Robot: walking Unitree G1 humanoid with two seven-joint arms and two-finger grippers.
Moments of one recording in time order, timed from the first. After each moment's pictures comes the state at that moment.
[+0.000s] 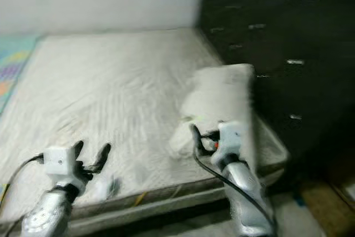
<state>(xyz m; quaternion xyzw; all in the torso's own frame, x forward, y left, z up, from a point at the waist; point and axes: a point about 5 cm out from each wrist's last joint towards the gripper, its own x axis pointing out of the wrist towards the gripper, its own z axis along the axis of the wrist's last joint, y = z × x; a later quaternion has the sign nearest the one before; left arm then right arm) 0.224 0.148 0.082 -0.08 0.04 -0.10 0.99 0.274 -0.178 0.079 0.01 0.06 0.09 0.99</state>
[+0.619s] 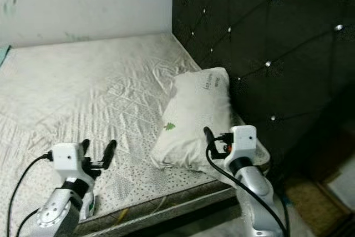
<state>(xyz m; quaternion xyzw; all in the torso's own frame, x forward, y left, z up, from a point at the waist) 0.226 0.159 0.078 -0.08 0.06 -0.05 0.99 0.275 -0.174 0.080 0.03 0.05 0.09 0.99</state>
